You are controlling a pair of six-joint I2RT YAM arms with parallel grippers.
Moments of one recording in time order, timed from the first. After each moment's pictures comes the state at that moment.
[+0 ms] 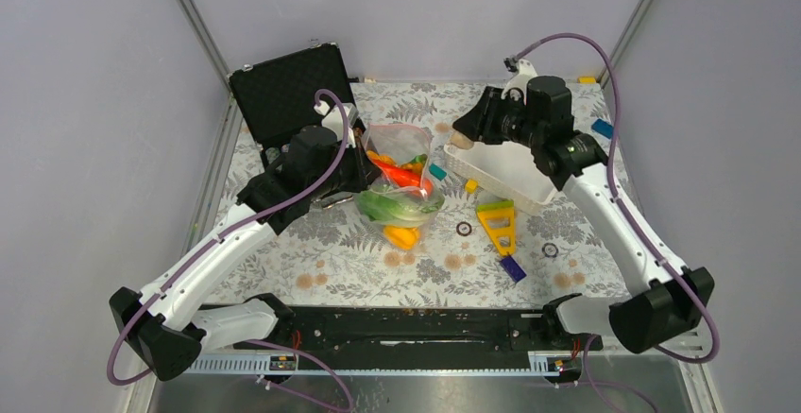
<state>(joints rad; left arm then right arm) -0.66 1.11 1.14 -0.51 0.03 -0.52 0.34 1.32 1.31 -0.40 -0.31 0.48</state>
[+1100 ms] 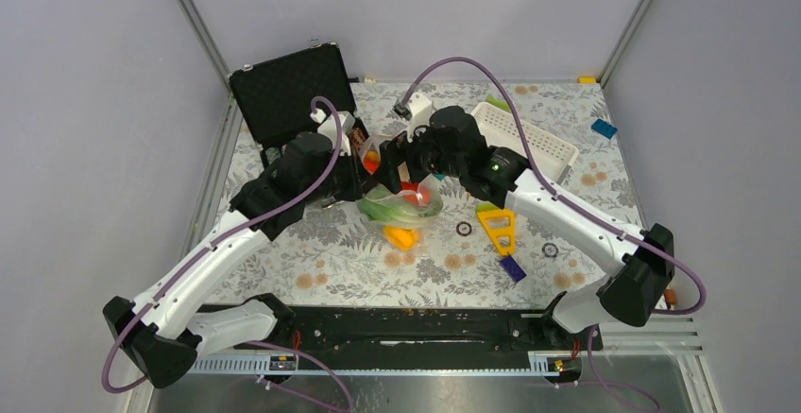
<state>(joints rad) -0.66 1.07 1.12 -0.58 0.06 -0.56 0.84 1.48 1.39 -0.36 -0.12 0.22</state>
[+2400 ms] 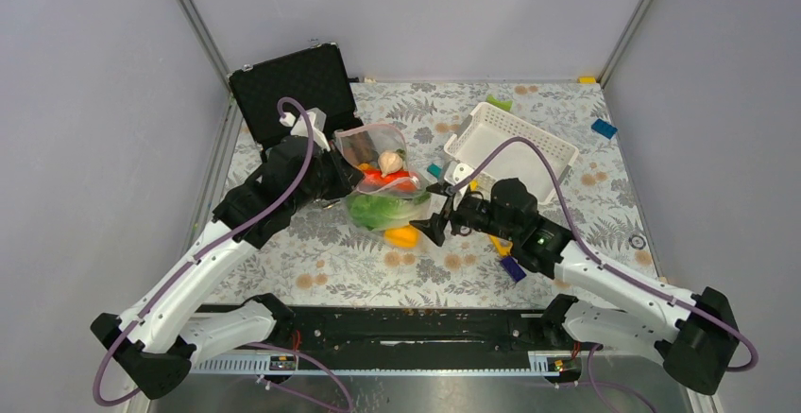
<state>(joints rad) -0.66 0.99 1.14 -0.64 -0.11 -0.73 0.84 0.98 0.69 0.08 -0.28 -0.09</state>
